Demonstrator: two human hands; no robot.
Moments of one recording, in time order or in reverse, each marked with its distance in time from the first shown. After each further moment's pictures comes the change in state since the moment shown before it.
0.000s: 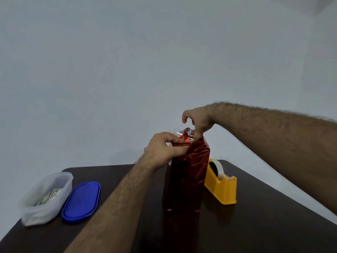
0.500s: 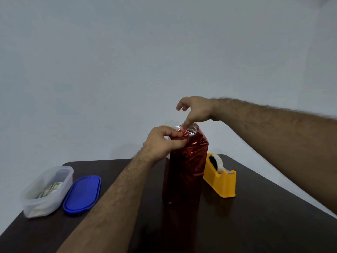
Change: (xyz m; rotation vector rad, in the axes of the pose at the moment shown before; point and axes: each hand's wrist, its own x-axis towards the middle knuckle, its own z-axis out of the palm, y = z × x) left_hand -0.001 0.001 -0.003 -0.090 0.010 -0.035; right_hand 0.003 0.000 0.012 0.549 0.259 -0.093
